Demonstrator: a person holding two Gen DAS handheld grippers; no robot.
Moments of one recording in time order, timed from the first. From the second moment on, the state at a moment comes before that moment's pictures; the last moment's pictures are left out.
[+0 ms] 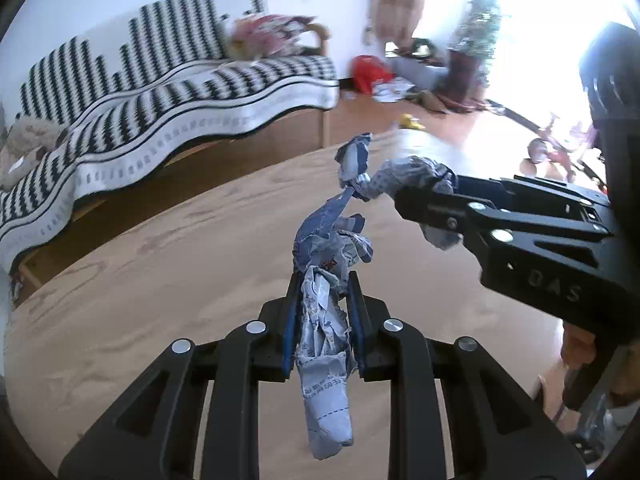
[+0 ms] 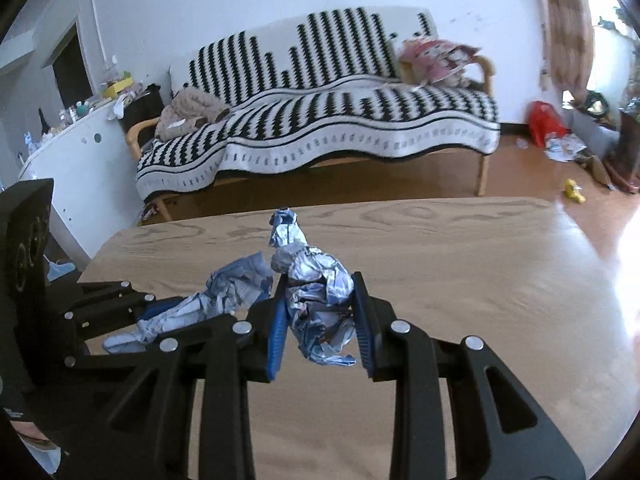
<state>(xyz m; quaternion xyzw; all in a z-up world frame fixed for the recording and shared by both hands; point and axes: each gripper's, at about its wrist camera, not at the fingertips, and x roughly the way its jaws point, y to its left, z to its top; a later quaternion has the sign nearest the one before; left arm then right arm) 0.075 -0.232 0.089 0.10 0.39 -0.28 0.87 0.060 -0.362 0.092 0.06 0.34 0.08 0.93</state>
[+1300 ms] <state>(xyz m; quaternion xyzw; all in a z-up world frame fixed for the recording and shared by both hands) -0.200 -0.444 -0.162 0.18 0.58 -0.40 0.69 -0.337 -0.568 -0.199 0.30 0.52 -0.15 0.78</state>
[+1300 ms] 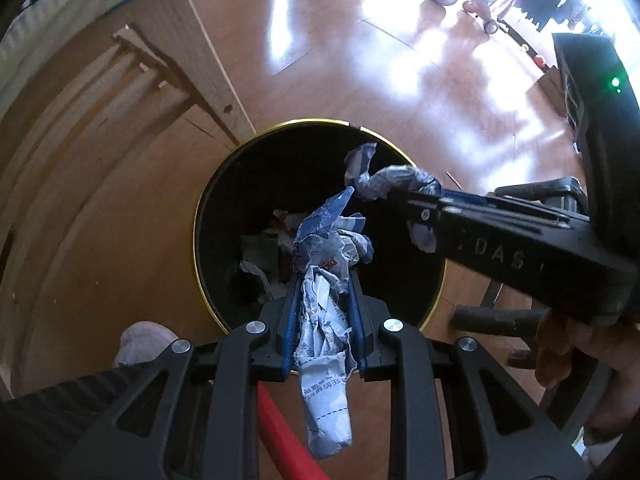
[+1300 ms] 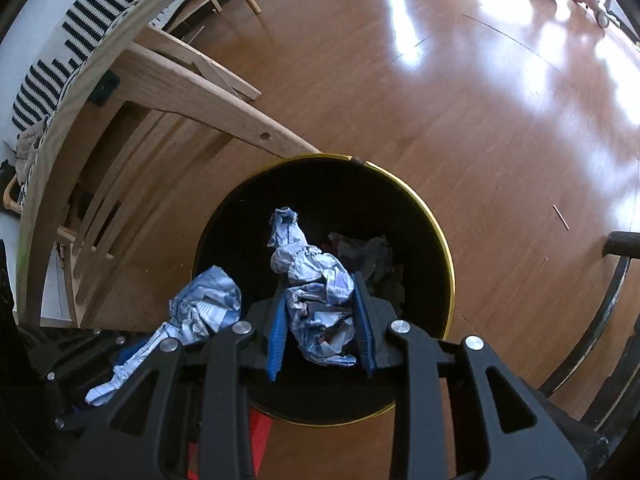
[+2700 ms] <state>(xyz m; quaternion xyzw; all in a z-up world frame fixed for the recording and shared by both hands) -0.035 -0.159 0.077 0.12 0.32 -0.06 0.94 0.004 -0.311 0.038 0.08 0.36 -0.06 0.93</state>
